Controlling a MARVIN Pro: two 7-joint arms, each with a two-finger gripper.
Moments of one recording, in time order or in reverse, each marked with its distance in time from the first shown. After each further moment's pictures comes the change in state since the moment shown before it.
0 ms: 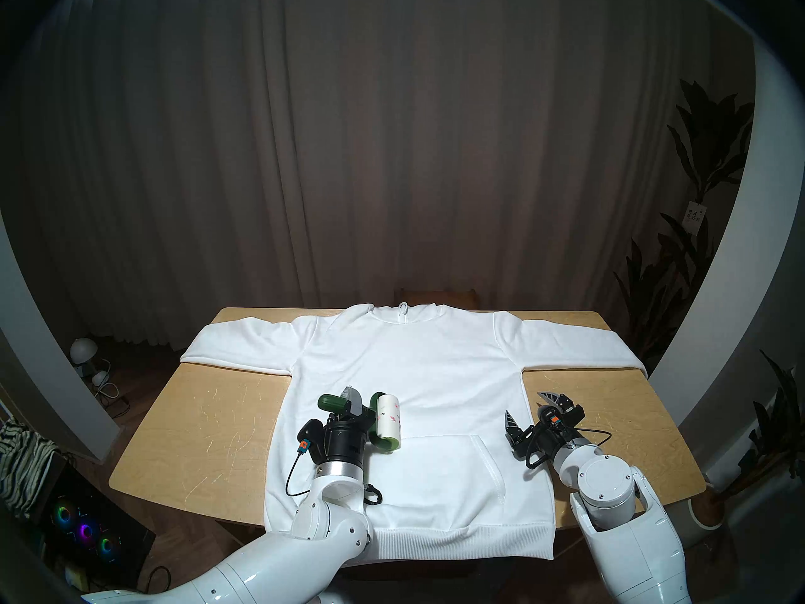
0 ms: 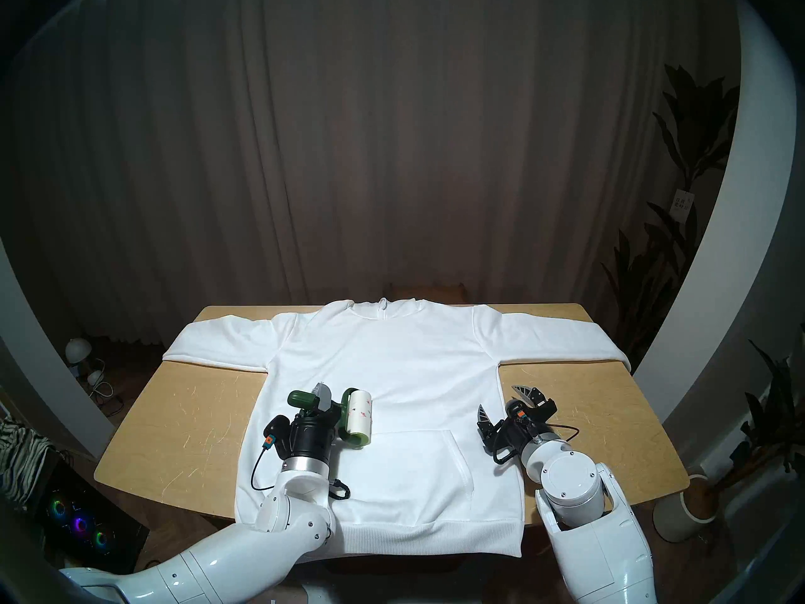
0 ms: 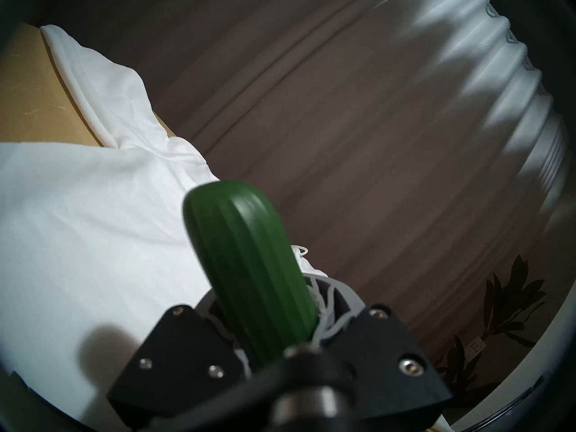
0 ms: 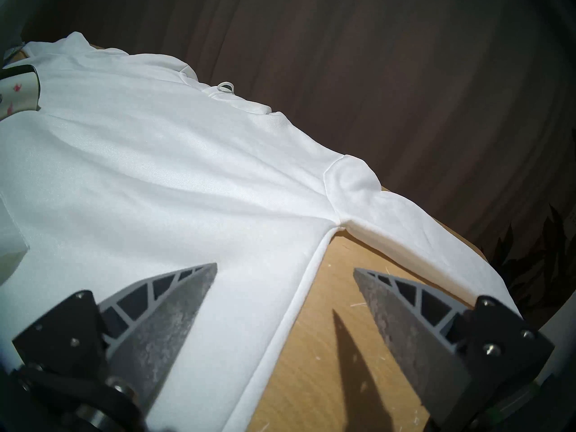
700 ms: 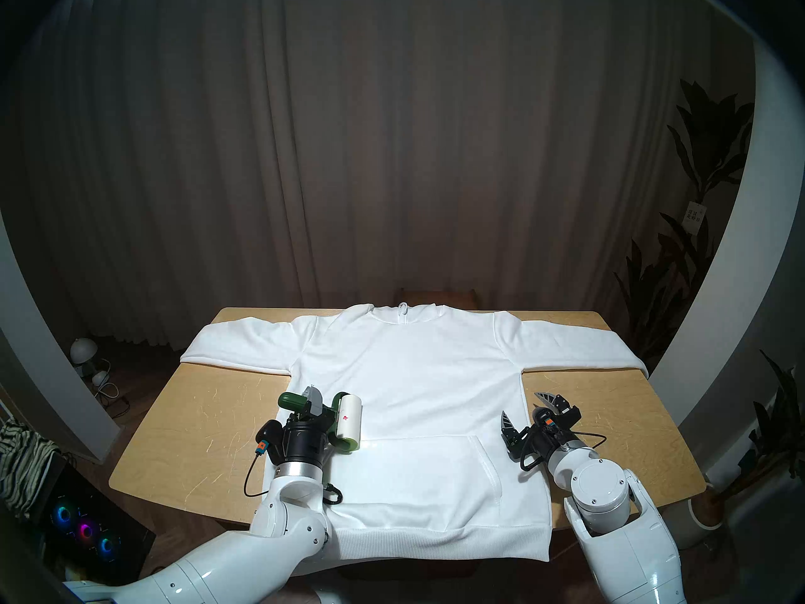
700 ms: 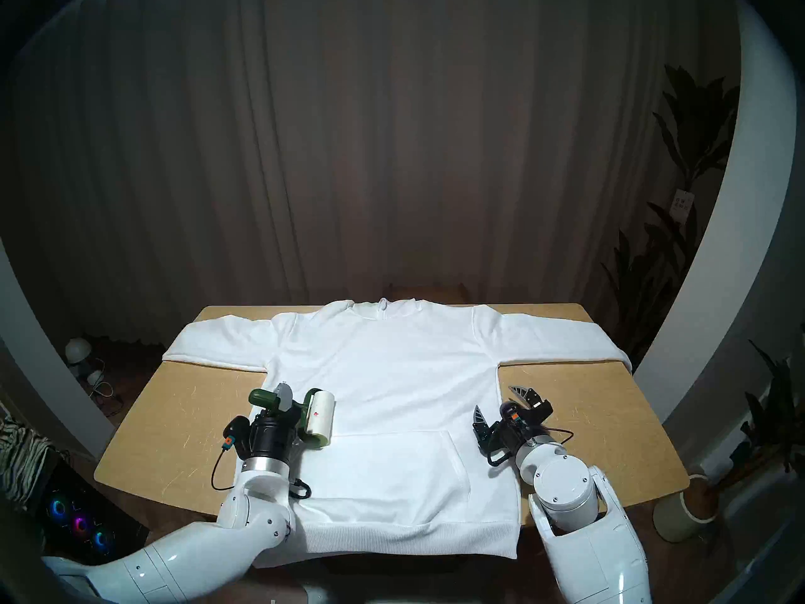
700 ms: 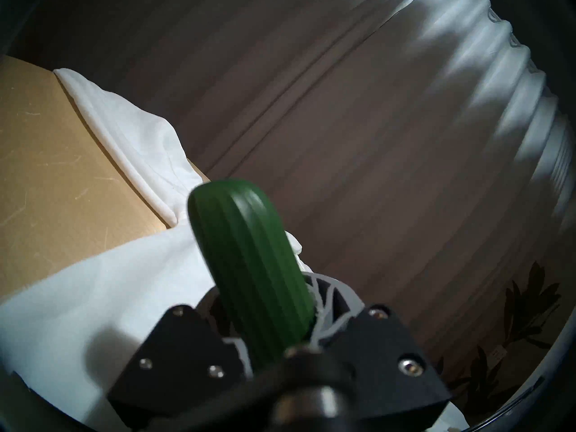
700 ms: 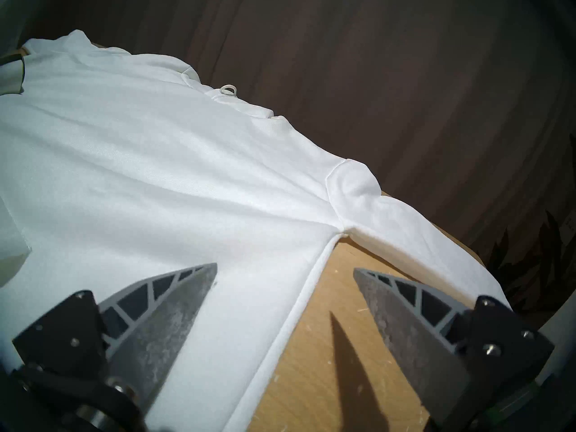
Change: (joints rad) left arm 0.054 0.134 -0.071 -0.043 -0.064 -0.022 -0.036; right arm -0.011 -0.012 -0.024 -0.013 -0.025 0.000 -0.037
